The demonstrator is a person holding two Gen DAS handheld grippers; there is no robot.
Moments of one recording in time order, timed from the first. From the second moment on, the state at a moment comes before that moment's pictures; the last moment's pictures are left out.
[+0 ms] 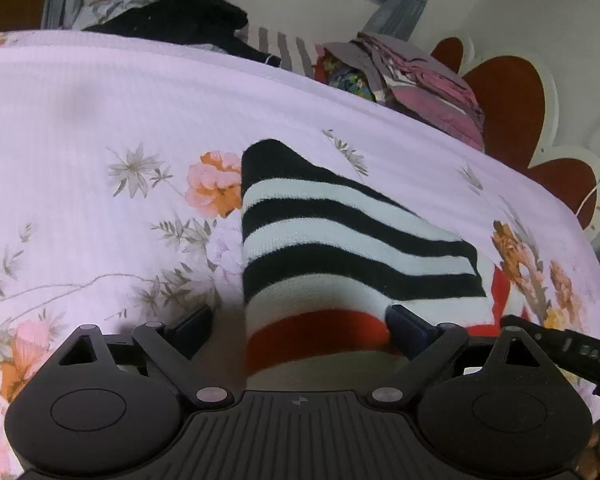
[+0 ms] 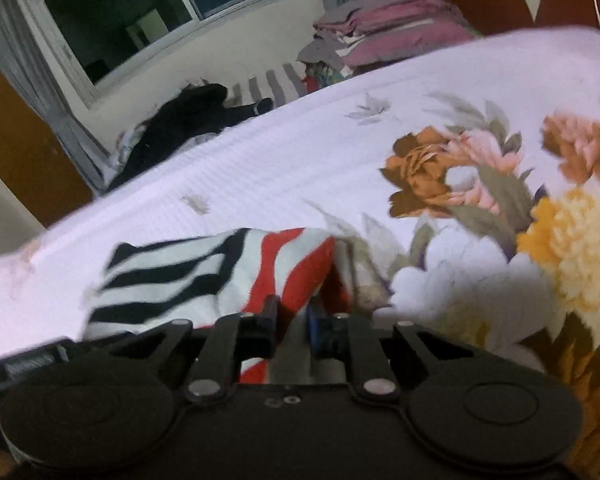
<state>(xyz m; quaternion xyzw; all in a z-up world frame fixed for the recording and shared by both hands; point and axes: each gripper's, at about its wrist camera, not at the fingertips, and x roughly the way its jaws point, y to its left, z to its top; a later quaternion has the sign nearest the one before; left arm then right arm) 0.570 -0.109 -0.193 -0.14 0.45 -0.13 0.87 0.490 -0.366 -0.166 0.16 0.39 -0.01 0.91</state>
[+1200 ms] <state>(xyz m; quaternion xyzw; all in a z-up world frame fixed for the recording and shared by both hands) 0.489 -0.110 -0.149 -0.08 0.45 -0.14 0.88 0.398 -0.343 -0.132 0.06 0.36 0.02 0.93</state>
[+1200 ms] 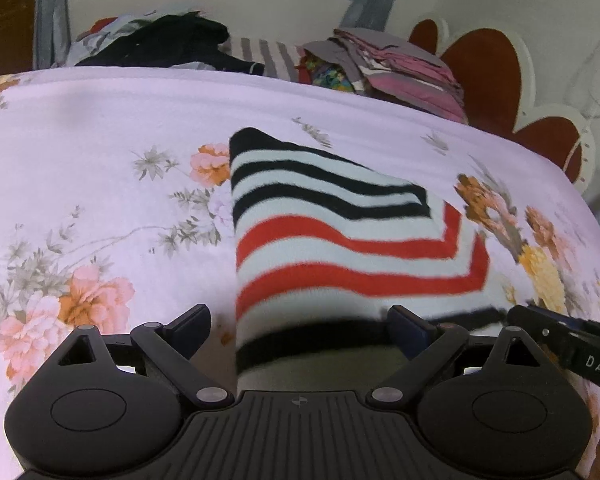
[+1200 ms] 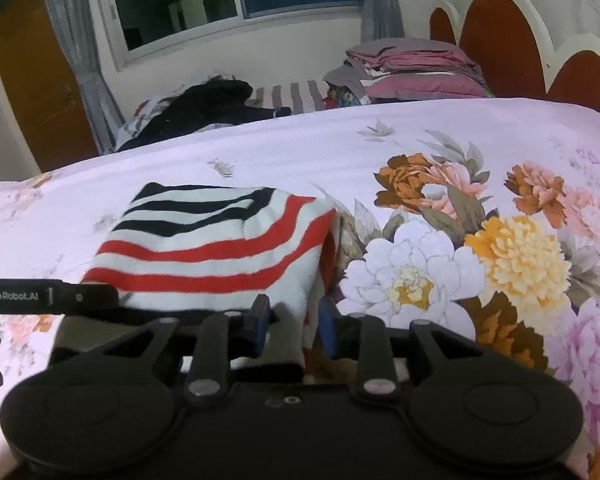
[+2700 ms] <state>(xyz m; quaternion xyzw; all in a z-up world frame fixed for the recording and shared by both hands) 0.523 -0.108 -0.188 -0.17 0.50 -0.17 0.83 0.461 -0.382 -0.187 0.26 0.43 0.10 0.86</state>
